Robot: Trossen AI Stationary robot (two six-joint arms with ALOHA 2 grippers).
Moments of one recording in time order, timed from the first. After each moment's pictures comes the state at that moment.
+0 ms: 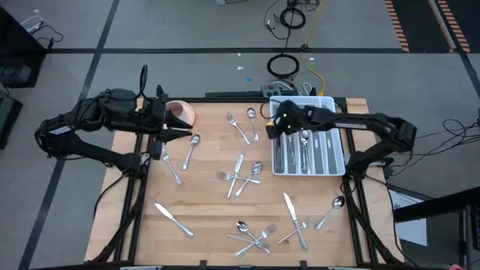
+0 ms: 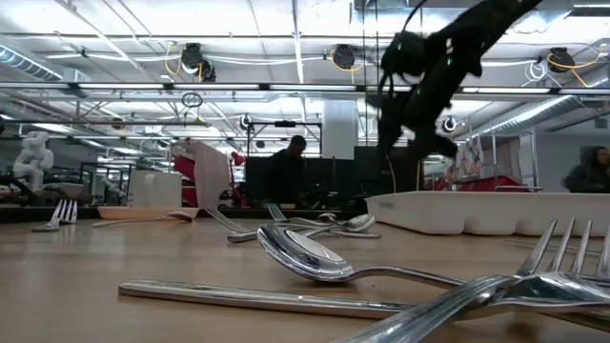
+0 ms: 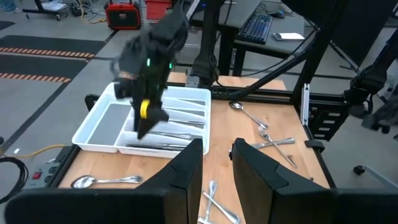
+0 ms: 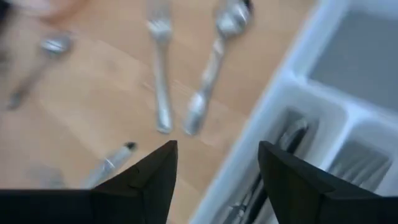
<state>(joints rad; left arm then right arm) 0.03 1.02 1.50 -0.83 0.02 -0.05 -0.45 1.44 0.93 -0.39 0.02 0.67</state>
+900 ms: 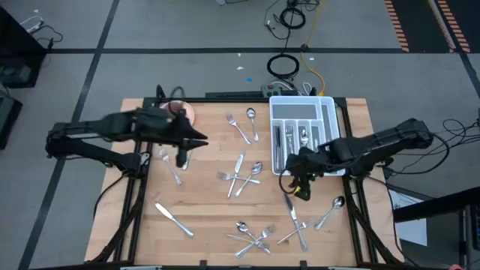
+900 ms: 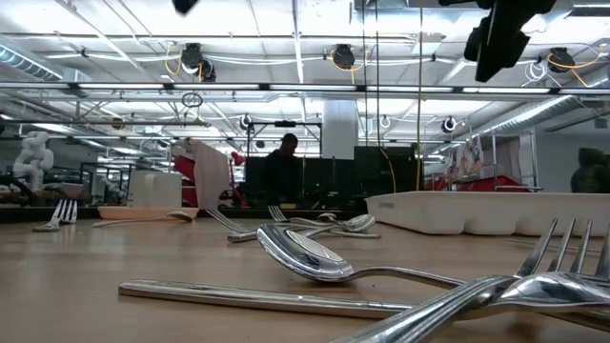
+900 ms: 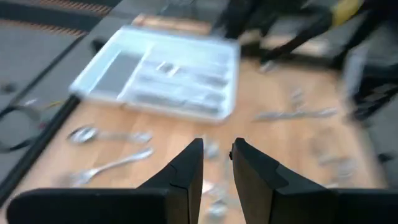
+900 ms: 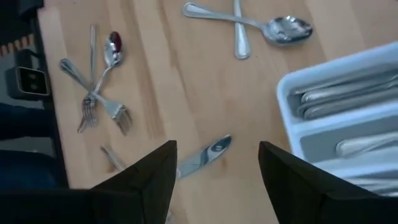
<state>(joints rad) 0.05 1.03 1.14 -0.61 -0.05 -0.10 0.28 1.26 1.13 -0.94 0.01 0.63</state>
